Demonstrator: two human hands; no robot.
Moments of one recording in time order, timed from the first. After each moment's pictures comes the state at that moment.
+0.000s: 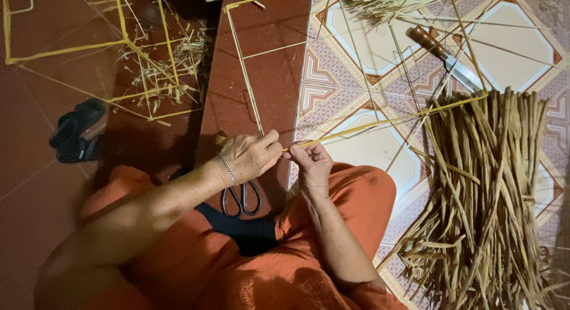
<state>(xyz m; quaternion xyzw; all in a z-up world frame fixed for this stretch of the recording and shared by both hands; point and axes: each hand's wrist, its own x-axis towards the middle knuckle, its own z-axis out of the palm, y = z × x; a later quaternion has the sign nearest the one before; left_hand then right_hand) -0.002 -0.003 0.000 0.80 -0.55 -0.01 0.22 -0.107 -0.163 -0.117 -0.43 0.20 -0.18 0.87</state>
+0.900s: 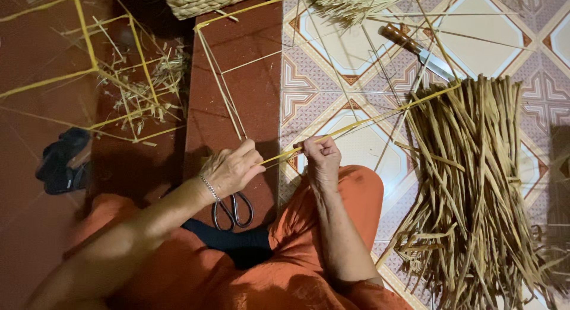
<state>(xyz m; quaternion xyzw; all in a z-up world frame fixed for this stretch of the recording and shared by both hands) 0.002 -0.002 -0.003 0.78 -0.55 -0.07 0.29 -0.101 -0.221 -0.129 -0.40 0.18 -0.26 0.86</state>
